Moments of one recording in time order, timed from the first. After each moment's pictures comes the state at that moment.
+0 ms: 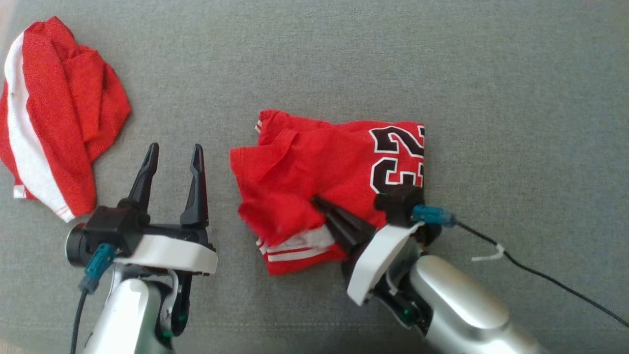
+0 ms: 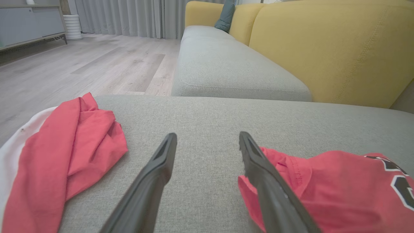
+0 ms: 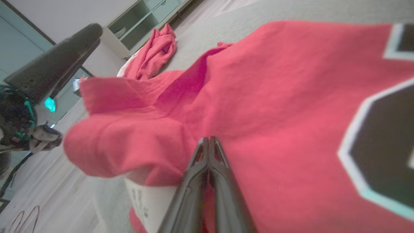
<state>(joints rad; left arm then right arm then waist) -0.15 0.15 -0.26 0.07 -0.26 0.12 -0.25 -0.45 -0.10 0.80 0.46 0.63 0.13 -0.03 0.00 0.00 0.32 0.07</state>
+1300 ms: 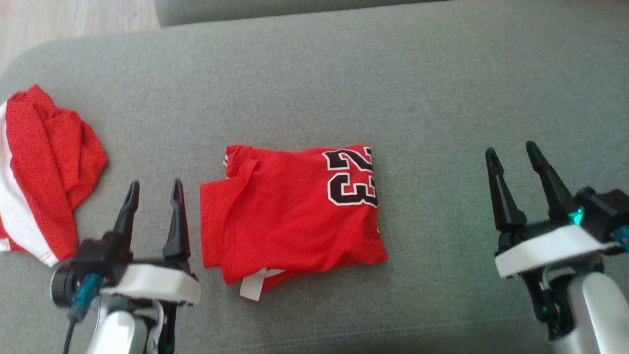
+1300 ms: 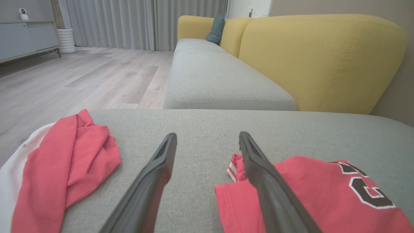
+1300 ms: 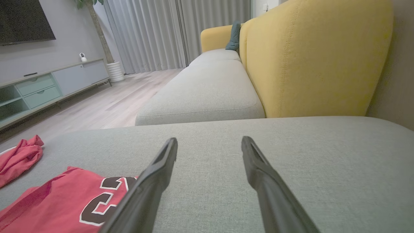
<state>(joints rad) -0.05 0.17 -0.22 0.07 -0.28 0.15 -0.25 -0.10 -0.16 0.09 0.02 0.28 0.13 -0.01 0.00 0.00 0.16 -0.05</state>
